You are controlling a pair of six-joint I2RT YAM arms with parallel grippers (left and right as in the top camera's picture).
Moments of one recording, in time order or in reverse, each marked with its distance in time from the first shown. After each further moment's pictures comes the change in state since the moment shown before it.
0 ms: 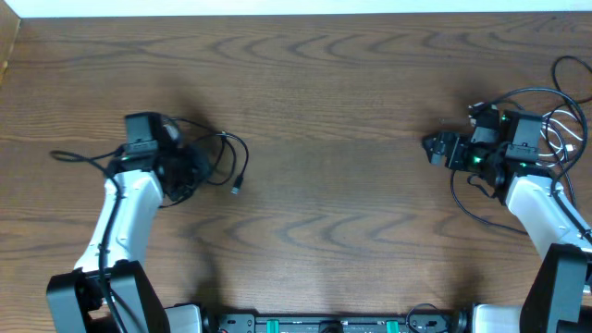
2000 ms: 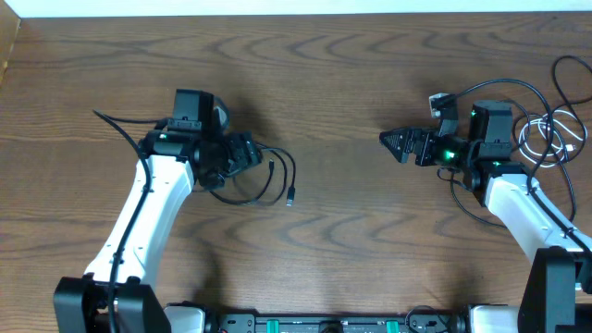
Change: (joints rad) left arm -0.262 -0.008 0.196 -0.206 -0.051 0.035; right arm 0.153 0.000 -0.001 0.136 -0.298 0.133
